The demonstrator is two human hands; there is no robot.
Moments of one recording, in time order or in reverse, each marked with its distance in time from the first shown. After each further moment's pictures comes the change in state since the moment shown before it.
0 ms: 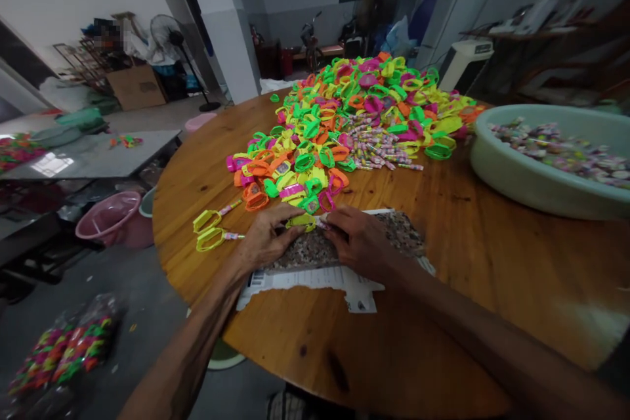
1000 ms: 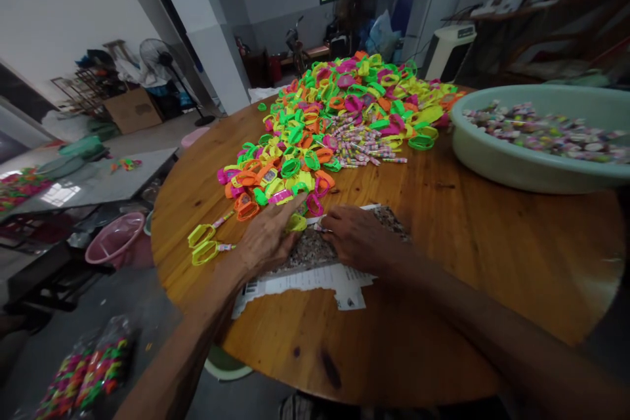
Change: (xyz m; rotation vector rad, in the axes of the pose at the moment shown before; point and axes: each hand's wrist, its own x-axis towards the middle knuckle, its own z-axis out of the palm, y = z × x) left_hand 0.017 0.026 0.000 0.545 -0.132 0.064; right_hand -0.005 0.007 -0.029 -0.284 -0.241 -0.060
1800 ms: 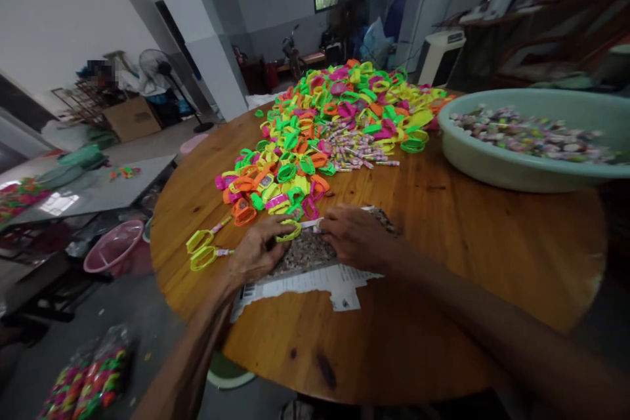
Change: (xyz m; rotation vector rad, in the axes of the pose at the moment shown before) left_hand -0.015 -0.015 0.011 -0.397 -0.020 -0.001; right_hand -0.002 0.007 -0.008 -0.032 0.007 -0.040
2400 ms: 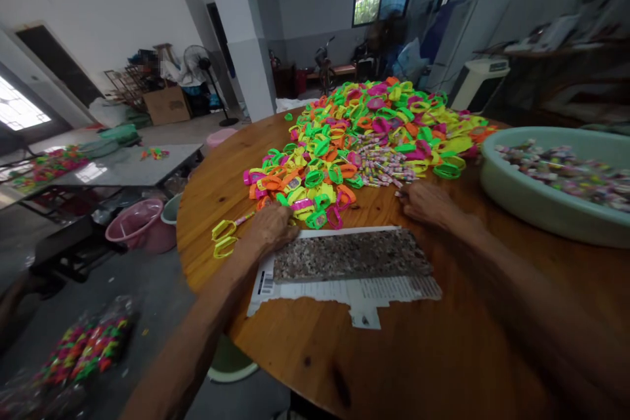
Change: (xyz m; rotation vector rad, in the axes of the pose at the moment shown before) left_hand 0.021 -0.021 -0.031 0.598 -0.047 -0.361; right_hand 0.016 0.143 -0.008 -0.158 -0.103 0.491
